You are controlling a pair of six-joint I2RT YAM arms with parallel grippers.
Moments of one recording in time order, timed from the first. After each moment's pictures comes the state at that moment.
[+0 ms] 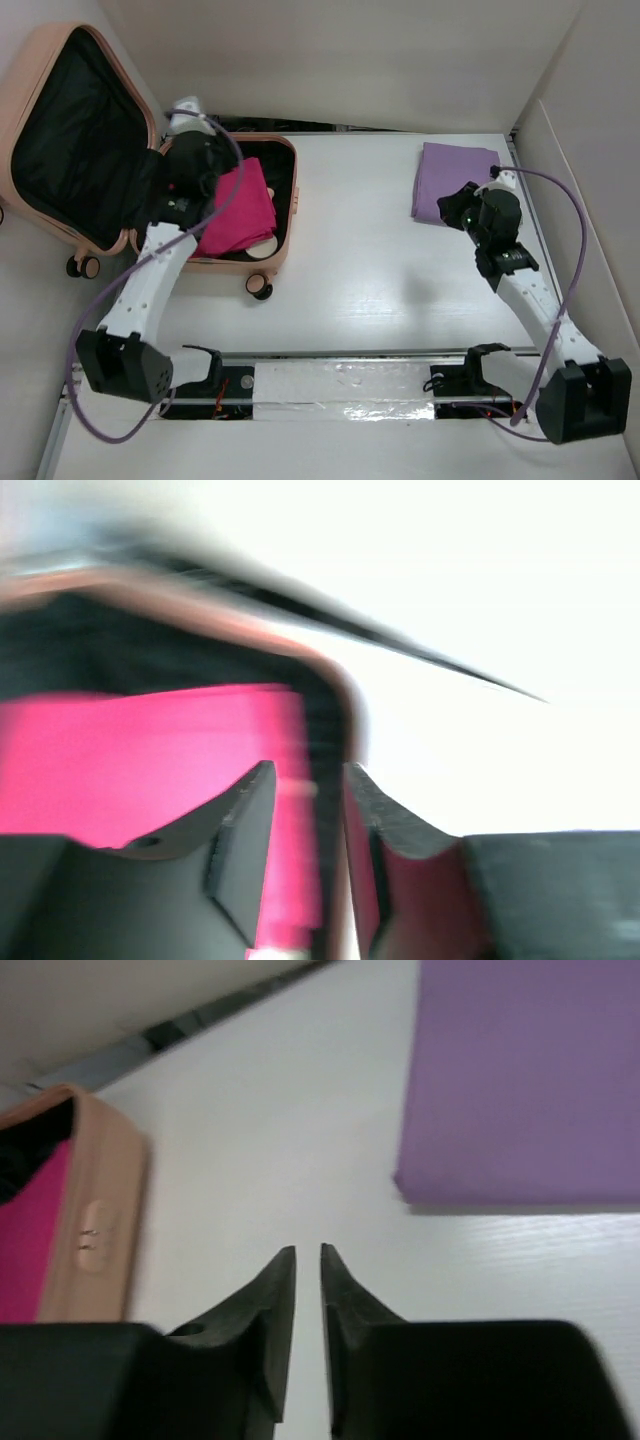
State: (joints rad) left arm -0.14 1.27 1.24 -0.22 -0.25 -0.40; right arm 0.15 0.99 0.73 0.04 0.01 0.53
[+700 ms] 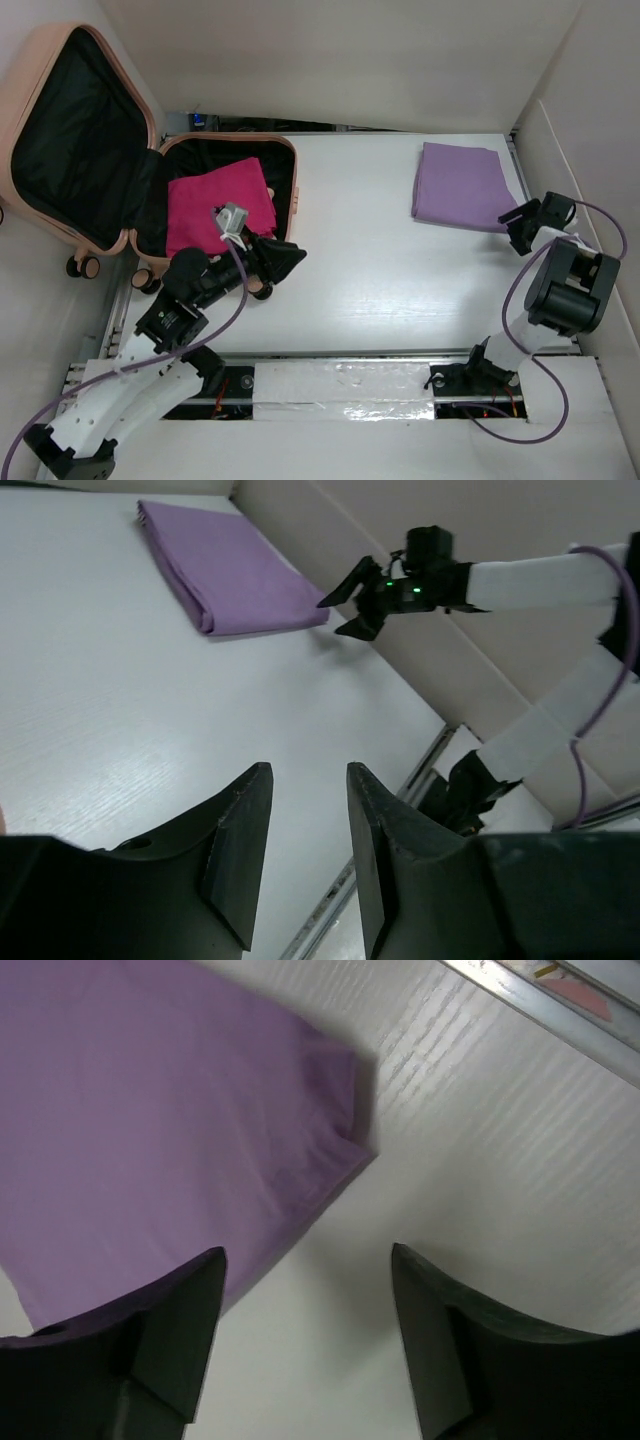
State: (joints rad) left arm -0.65 0.60 0.67 -0.11 0.25 -0.54; right arm -0.49 1.62 0.88 -0.01 -0.10 0.67
